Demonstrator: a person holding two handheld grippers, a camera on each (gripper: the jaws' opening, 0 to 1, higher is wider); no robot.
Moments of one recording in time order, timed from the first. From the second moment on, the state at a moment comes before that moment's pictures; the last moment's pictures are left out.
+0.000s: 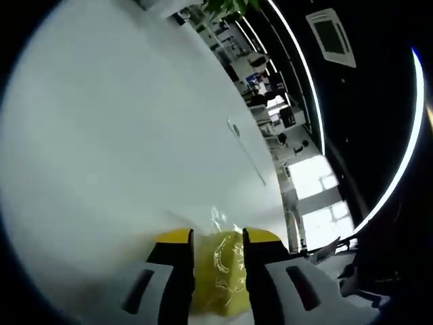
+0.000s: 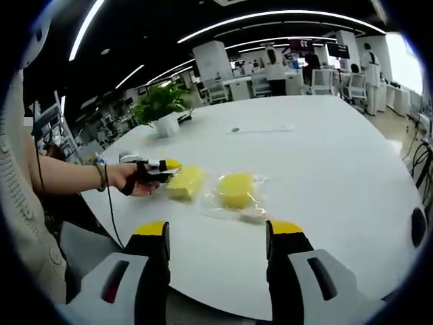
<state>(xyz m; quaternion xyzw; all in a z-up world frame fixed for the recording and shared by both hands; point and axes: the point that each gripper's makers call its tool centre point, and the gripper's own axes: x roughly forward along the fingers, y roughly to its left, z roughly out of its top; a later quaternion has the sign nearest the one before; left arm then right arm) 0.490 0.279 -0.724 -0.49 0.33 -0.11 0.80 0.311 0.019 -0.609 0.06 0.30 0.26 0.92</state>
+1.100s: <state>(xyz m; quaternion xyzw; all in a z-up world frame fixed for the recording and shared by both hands) 0.505 0.272 -0.726 -0.54 0.28 -0.11 0.78 0.319 0.018 -0.617 0.05 0.32 0.25 0.91</state>
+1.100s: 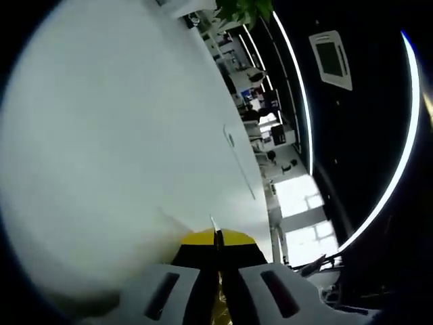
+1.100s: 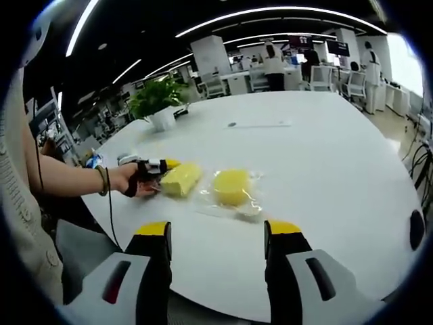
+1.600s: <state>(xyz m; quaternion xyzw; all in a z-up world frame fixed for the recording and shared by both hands) 0.504 0.275 -0.696 -0.52 0.25 -0.14 0.81 0.322 0.026 -0.606 0.05 0.30 0.27 0.91</state>
